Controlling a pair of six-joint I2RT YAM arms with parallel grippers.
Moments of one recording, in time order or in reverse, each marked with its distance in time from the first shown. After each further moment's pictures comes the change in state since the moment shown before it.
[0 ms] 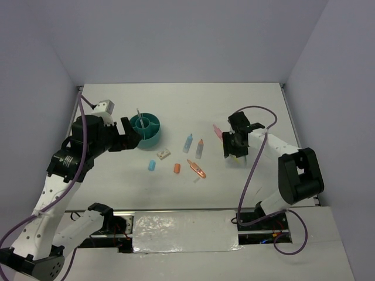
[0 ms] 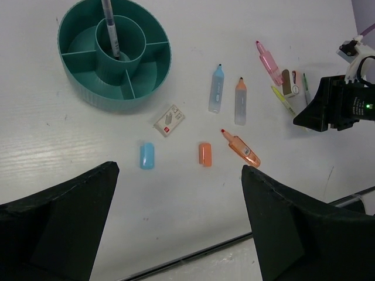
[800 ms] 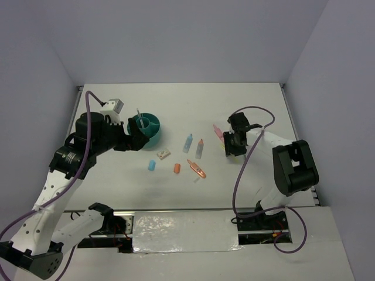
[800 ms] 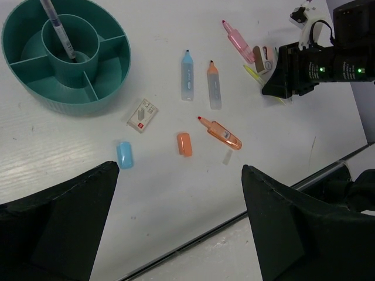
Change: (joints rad) left arm -0.045 0.035 0.031 0.011 0.102 0.036; right arm -0.035 0.084 -0.033 0.136 -0.007 -0.058
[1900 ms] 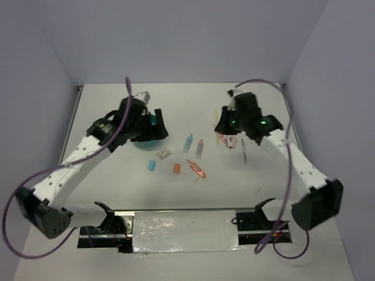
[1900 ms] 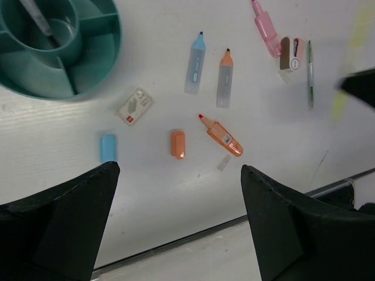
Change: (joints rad) left arm -0.178 0.306 0.160 -0.050 -0.191 -0.159; right arm 0.154 -0.250 0.233 -0.121 -0.175 0.150
